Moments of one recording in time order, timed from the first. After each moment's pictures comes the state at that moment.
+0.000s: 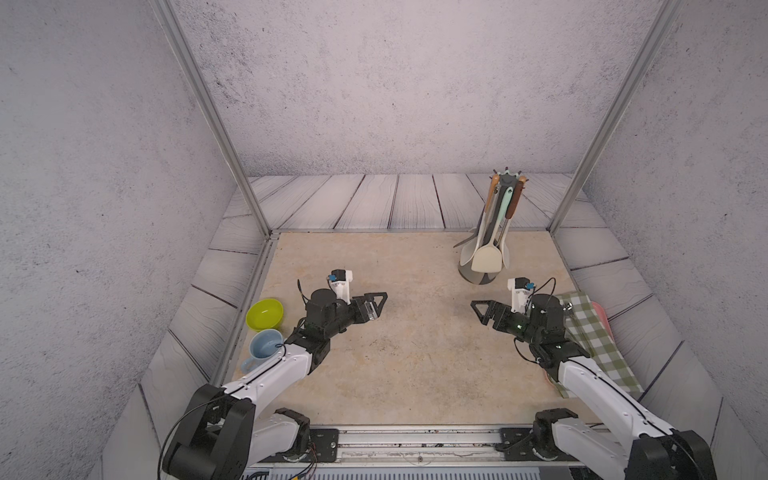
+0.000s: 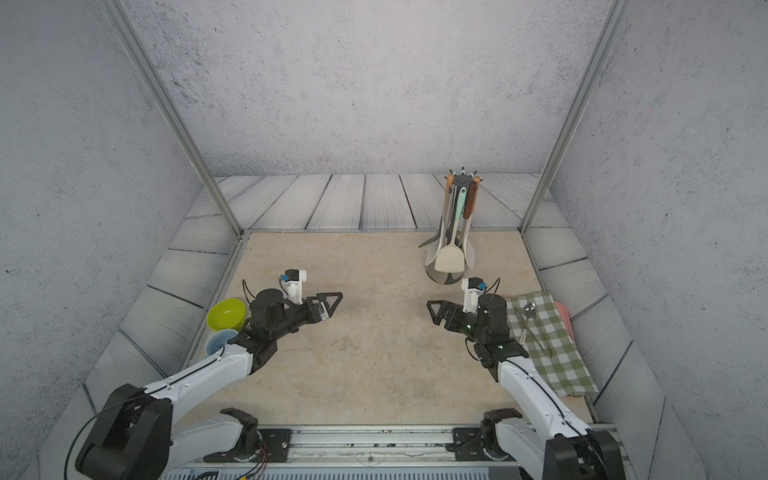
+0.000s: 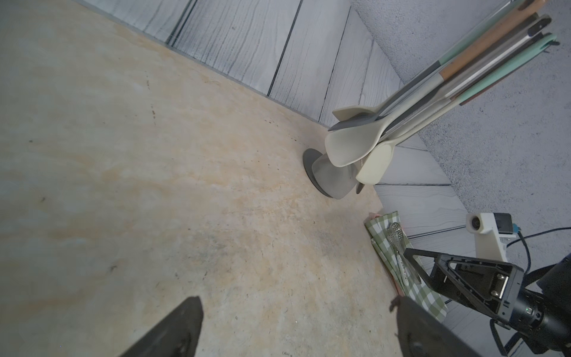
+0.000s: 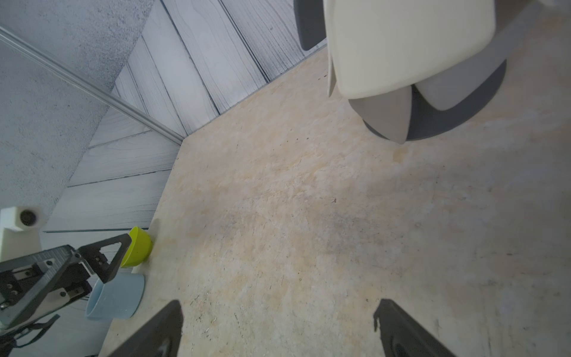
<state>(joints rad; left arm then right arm) -0.40 1.21 0.51 0.38 0.35 -0.63 0.18 0.99 0.47 0.02 -0.42 0.51</state>
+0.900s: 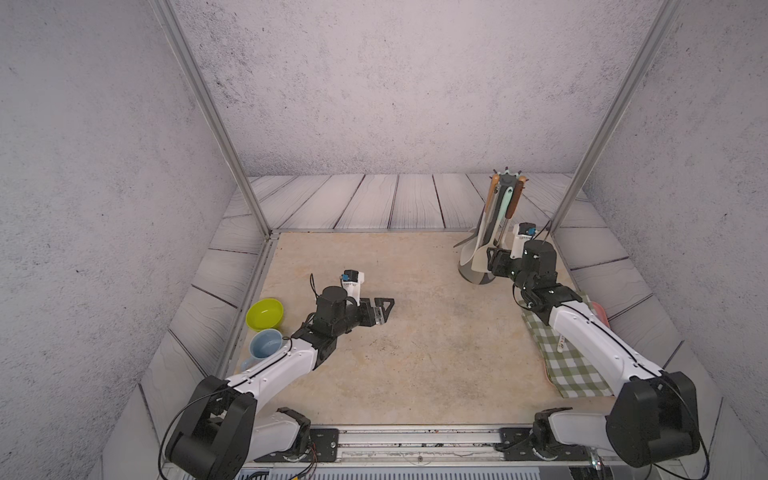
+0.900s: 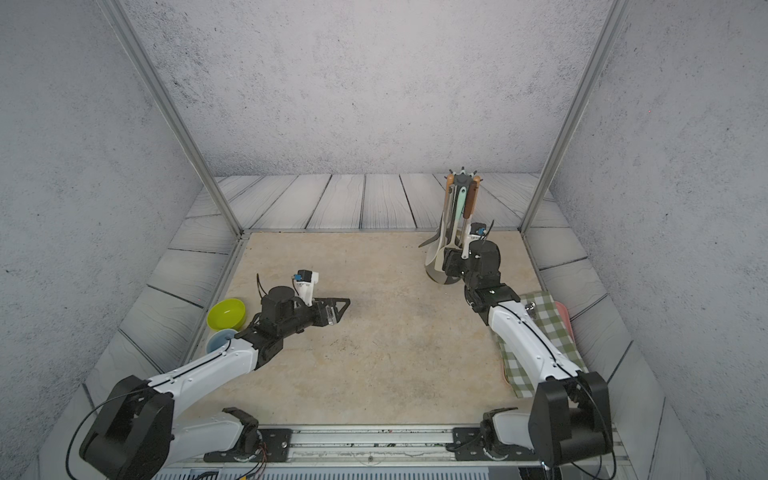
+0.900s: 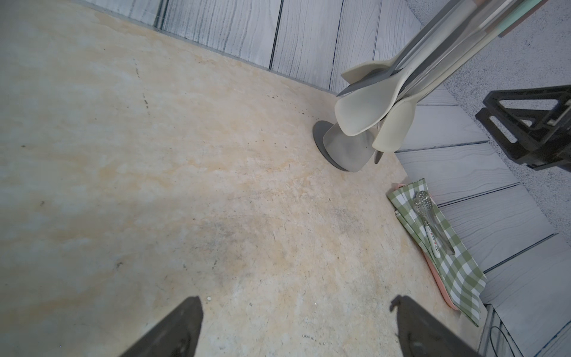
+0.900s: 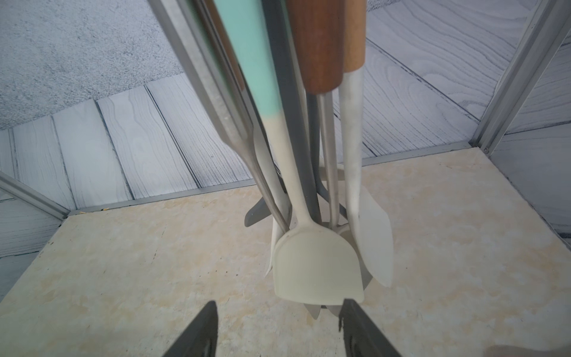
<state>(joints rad) -0.46 1.22 0.55 0.25 0.31 -0.51 0.20 1.33 1.00 -0.05 0.04 0.27</state>
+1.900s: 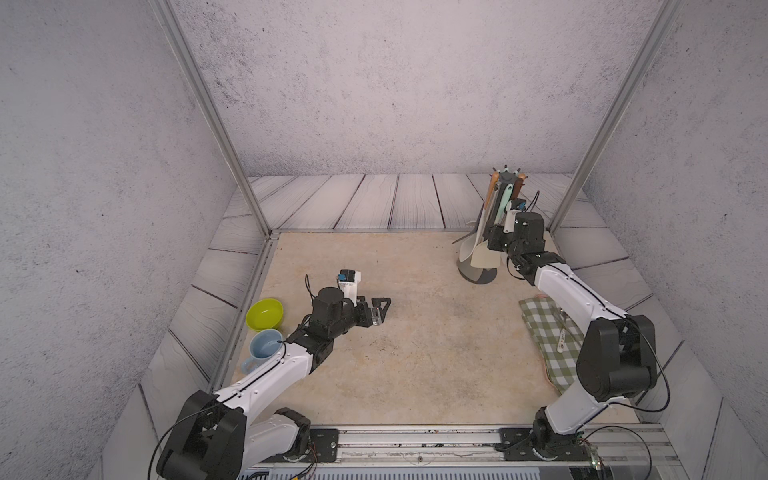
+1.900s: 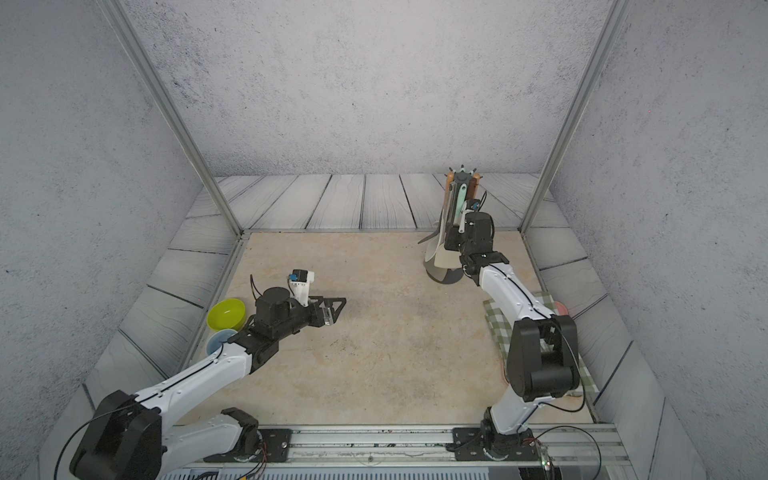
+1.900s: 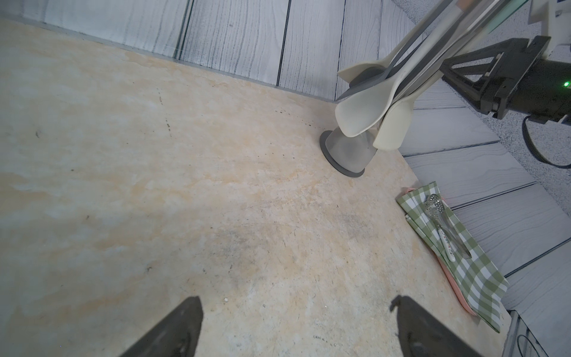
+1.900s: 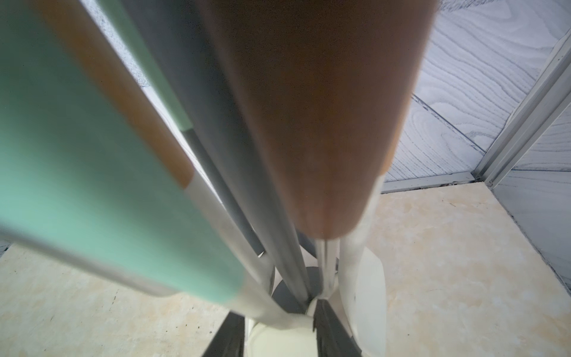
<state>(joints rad) -0.46 1.15 0.55 0.20 0.25 -0.46 0.15 1.65 1.31 -0.08 0.01 0.22</state>
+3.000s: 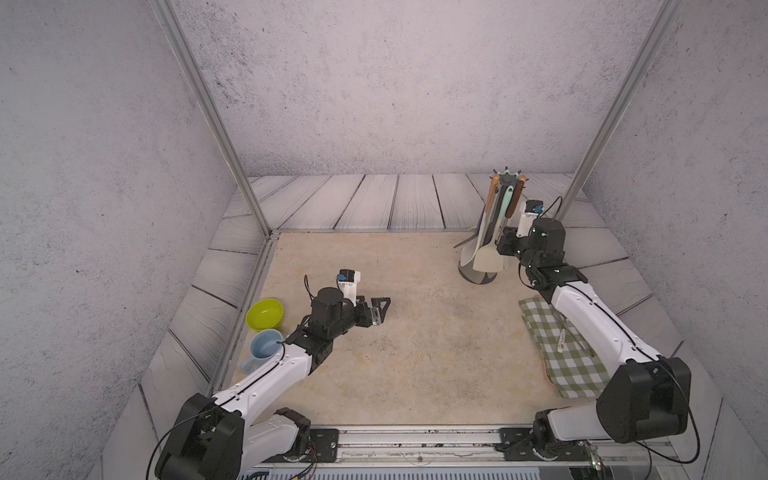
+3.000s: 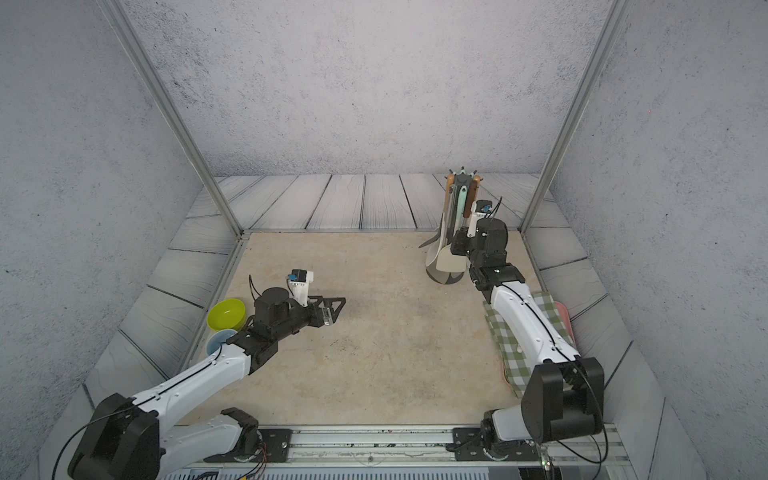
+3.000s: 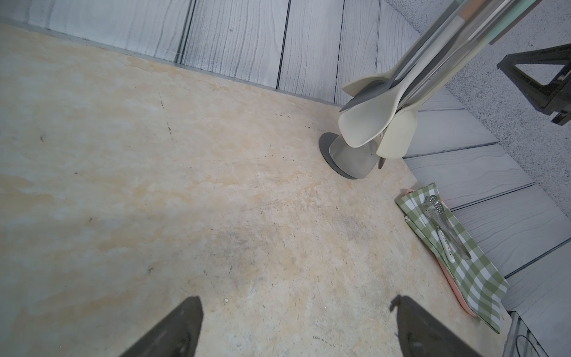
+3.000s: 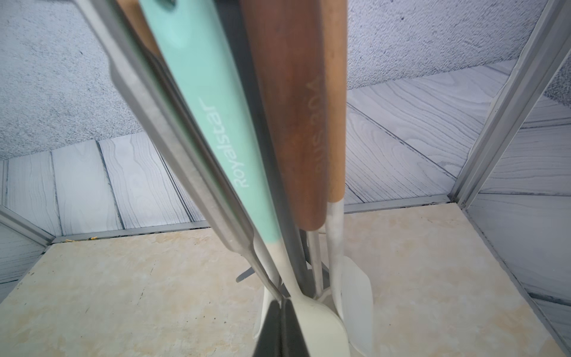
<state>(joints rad) -0.46 1.14 0.55 0.19 0.25 -0.45 0.15 1.41 1.18 -0.09 0.02 0.20</state>
